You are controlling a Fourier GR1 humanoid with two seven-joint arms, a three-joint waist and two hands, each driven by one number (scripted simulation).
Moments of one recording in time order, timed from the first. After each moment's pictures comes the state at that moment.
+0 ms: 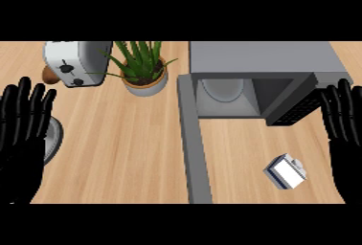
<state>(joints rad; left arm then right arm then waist) 0.02 0.10 -0.01 -2.10 0.04 0.01 -0.01 0.02 -0.09 0.00 -2.10 -0.03 0.02 0.00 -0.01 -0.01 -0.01</state>
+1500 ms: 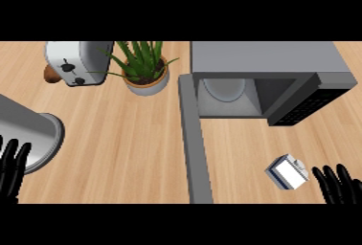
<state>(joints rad) 0.41 0.03 0.05 -2.26 0.13 -0.09 -0.03 0.55 -0.07 0.05 -2.19 -0.13 0.37 -0.31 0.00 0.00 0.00</state>
